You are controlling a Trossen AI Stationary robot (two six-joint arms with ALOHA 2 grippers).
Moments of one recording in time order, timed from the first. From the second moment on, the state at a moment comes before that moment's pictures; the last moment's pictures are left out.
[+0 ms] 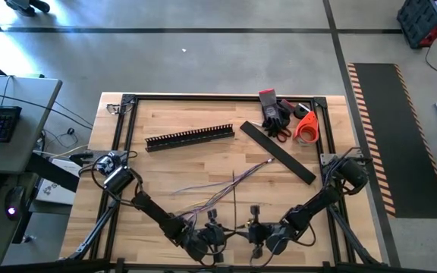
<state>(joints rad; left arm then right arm) -0.69 2.28 1.29 0.52 -0.81 -0.31 0.77 2.02 0.90 0.51 0.68 0.27</state>
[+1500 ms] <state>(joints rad) -0.63 2.28 1.29 0.42 -0.83 -0.29 0.02 1.79 0.50 0.66 0.15 0.55</state>
